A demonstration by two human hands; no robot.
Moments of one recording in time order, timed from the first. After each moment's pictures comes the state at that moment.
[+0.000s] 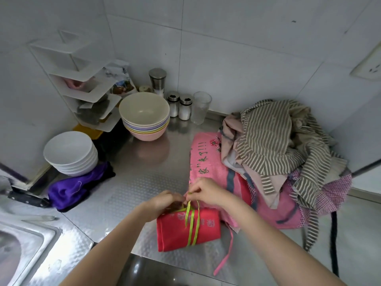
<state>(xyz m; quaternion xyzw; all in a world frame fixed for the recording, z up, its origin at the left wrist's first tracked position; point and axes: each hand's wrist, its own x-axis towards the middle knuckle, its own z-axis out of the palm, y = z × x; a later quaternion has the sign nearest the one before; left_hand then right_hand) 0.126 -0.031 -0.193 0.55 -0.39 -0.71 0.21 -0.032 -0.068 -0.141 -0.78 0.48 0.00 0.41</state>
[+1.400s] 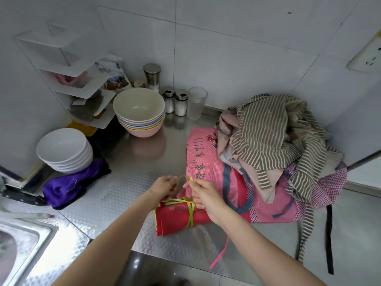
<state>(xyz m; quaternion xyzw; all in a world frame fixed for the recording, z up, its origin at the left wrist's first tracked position) 0.113 -0.046 -0.176 0.64 -0.35 -0.62 0.29 -0.027 -0.023 -0.128 -0.43 0.59 -0.25 0.63</state>
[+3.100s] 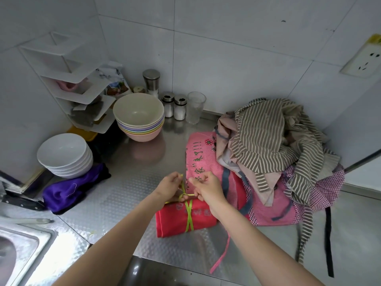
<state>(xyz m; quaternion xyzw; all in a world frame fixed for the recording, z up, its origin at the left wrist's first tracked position) 0.098 -0.049 -0.159 0.62 -0.34 -0.63 0.32 -0.029 -0.044 -0.135 -0.43 0.62 -0.33 0.57</state>
